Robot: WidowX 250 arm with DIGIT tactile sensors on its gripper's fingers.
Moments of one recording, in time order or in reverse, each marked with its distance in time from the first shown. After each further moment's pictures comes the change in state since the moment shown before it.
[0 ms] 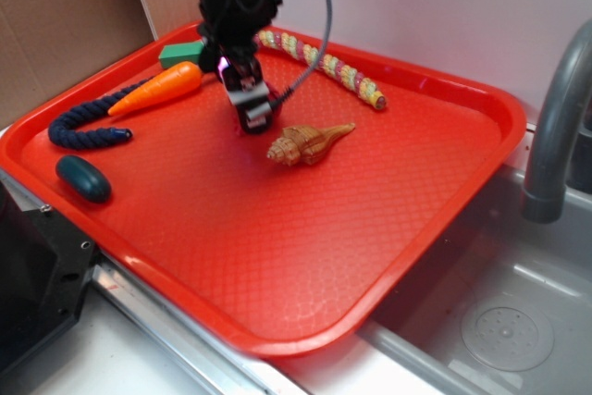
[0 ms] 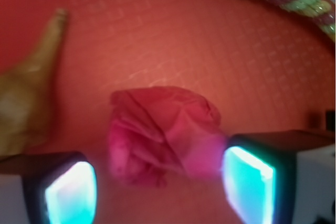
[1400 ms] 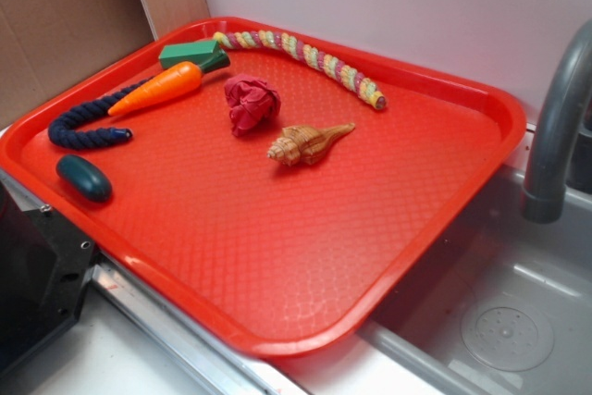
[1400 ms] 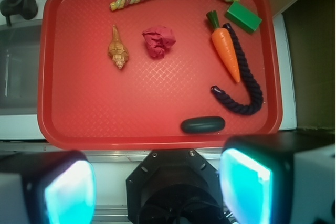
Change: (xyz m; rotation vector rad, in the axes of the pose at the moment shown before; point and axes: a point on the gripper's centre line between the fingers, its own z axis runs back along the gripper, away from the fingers) arm -0.107 -0.048 0.220 -0.061 -0.051 0.440
